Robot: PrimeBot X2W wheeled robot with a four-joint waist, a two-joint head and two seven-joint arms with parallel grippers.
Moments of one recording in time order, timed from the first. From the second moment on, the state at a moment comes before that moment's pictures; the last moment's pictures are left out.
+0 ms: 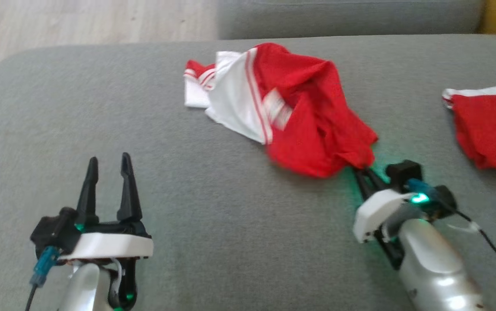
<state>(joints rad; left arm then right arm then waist) -0.16 0.07 -0.11 0.28 -0.38 -0.08 -0.25 -0.48 -0.06 0.25 0.92 0.09 0.13 -0.20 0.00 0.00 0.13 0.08</state>
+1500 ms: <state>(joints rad) -0.47 0.18 -0.39 0.35 -0.39 -0.13 -0.01 -0.25 -0.05 0.12 0.33 0.20 0.13 -0.25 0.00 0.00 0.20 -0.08</state>
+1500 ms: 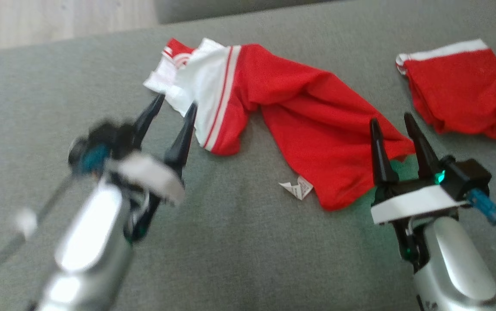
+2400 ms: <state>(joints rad) -1.05 0.51 -0.93 0.59 -0.84 -0.13 0.40 -0.36 -0.05 0.18 0.30 0.27 0.13 -0.25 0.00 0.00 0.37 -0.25</state>
